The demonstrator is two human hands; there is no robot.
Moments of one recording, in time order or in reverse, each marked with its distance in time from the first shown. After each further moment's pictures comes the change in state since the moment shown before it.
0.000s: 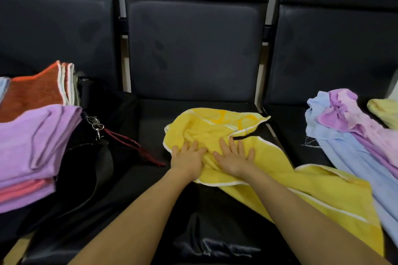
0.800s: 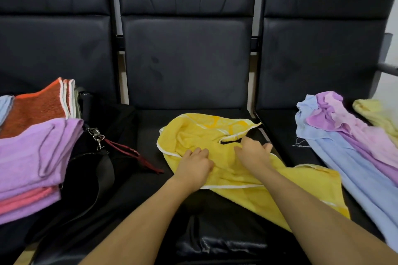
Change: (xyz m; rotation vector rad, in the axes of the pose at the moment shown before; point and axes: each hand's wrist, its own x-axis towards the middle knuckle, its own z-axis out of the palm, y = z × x) left_hand -0.029 0.019 -0.020 0.134 0.212 0.302; right_hand -0.010 0.033 -0.029 0.008 0.507 0.129
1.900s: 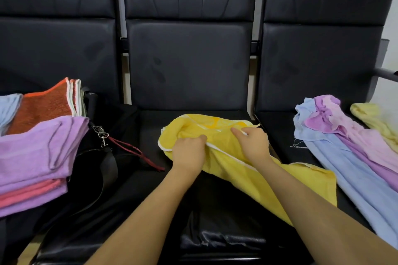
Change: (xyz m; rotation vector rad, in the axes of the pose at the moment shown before) left_hand -0.001 0.006 -0.039 -0.081 0.311 -0.305; right_hand -0.014 -0.010 -0.033 0.636 0.181 -0.042
